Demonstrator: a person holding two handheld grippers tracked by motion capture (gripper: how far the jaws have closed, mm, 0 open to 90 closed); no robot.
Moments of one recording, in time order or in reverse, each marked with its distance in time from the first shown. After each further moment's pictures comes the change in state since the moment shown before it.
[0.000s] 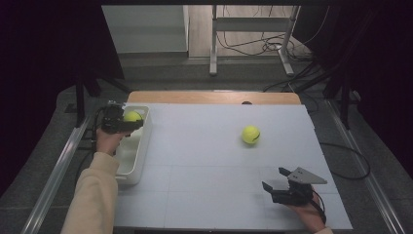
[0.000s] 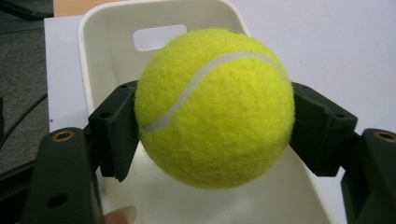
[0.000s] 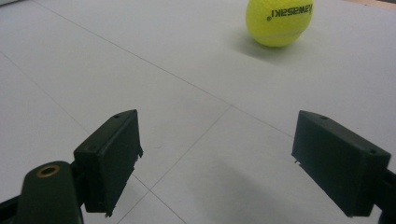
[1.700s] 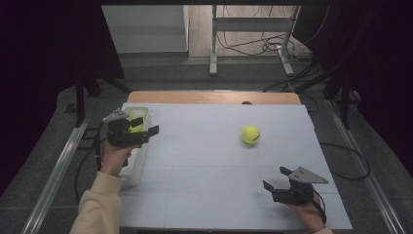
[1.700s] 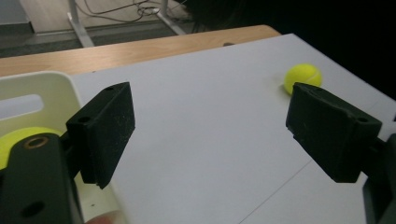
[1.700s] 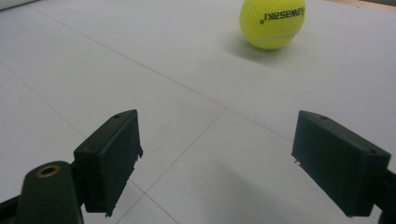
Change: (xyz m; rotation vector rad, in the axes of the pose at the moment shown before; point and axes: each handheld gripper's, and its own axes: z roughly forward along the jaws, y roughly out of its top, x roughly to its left) left arm -0.063 -0.029 -0.047 -0.276 -0.340 0.133; right arm -0.002 0.000 -0.001 -0.012 -0.012 0.014
